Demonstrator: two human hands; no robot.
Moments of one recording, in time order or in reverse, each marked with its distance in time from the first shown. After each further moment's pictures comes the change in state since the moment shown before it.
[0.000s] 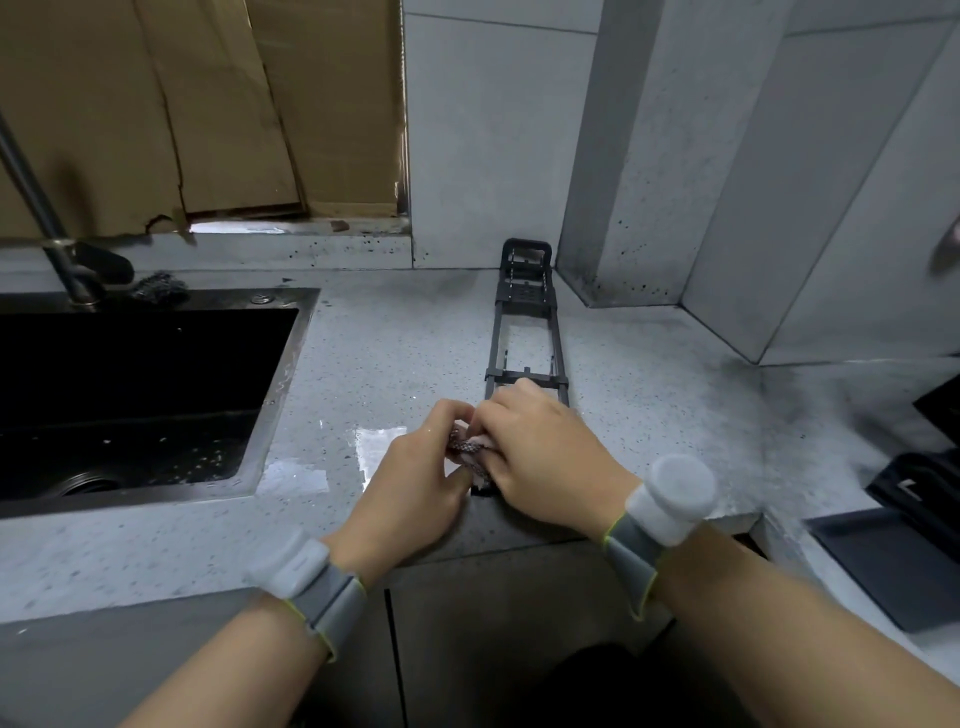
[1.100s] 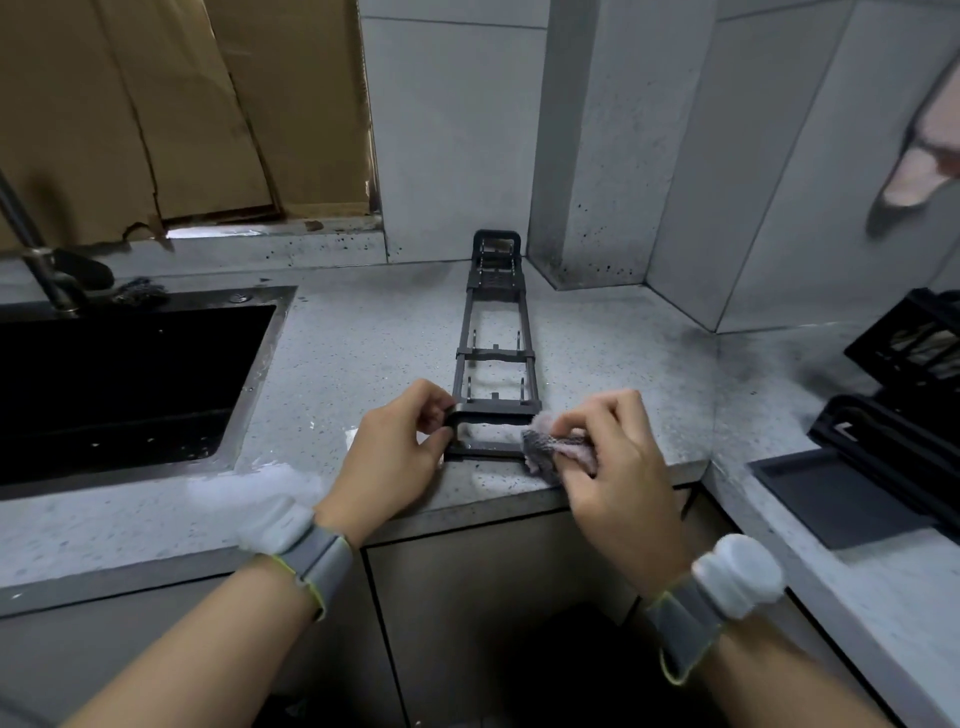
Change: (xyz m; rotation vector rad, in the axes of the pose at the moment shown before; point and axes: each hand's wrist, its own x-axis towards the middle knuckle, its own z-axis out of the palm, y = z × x) left_hand -0.007 0.012 0.011 0.095 0.083 -0.012; right_hand -0.110 0.010 -0.002 0.235 0.540 0.312
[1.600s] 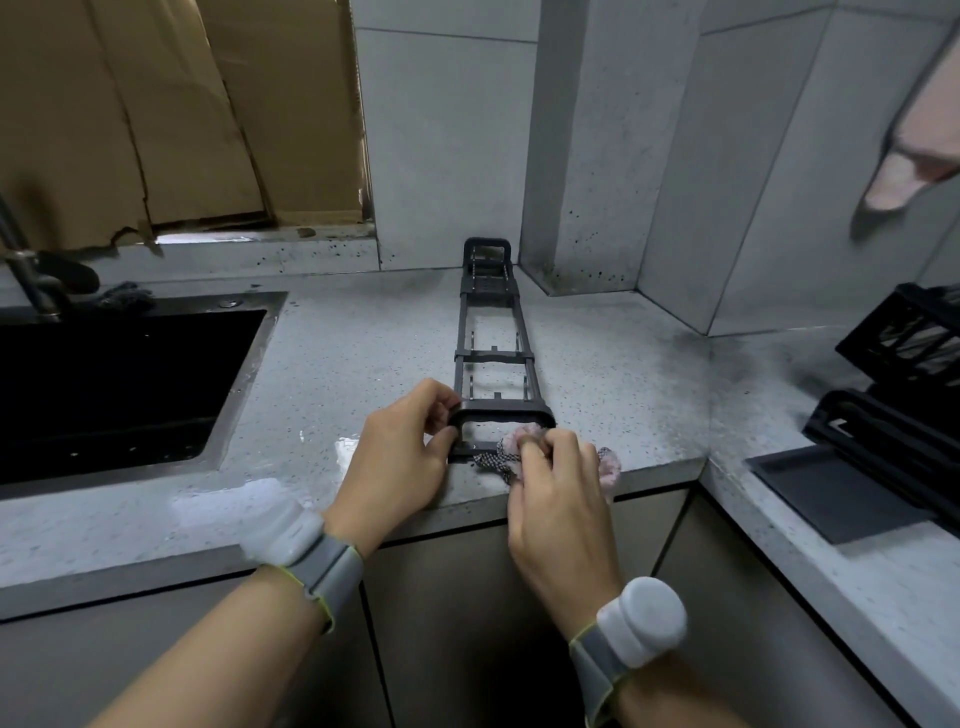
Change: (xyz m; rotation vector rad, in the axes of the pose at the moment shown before) left_hand -0.005 0.006 0.012 0.008 0.060 0.046; right_hand -0.035 -0.001 0.059 -0.484 -0.104 0.116
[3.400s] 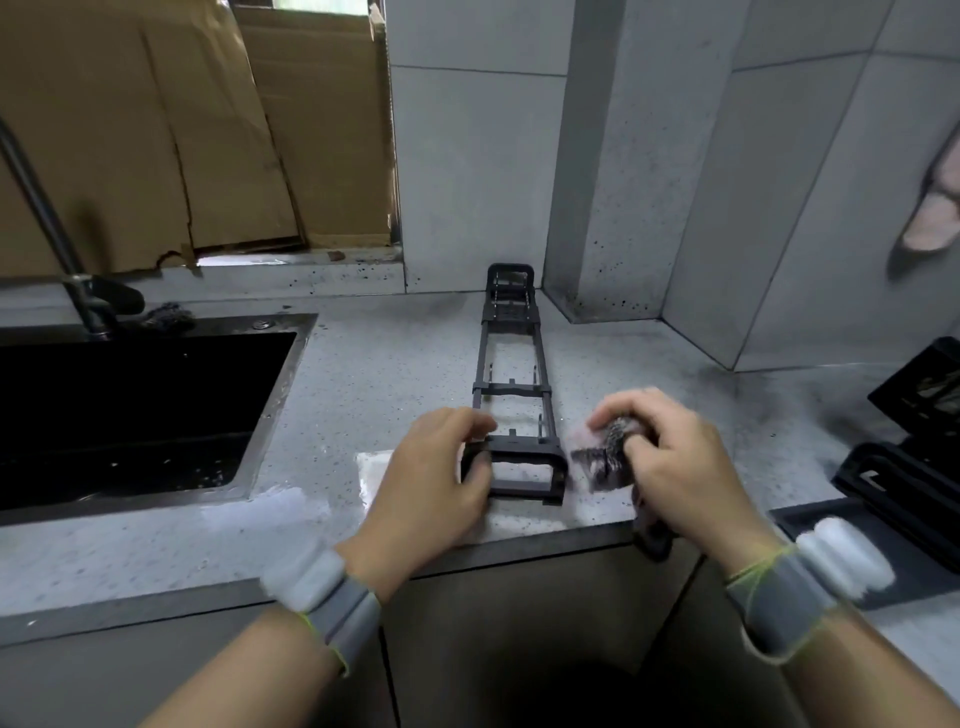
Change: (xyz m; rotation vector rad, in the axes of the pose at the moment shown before) left_hand 0.003 0.017 -0.010 0.017 0.003 0.142; right_hand 0.079 0.040 -0.095 0.629 -0.164 0.071
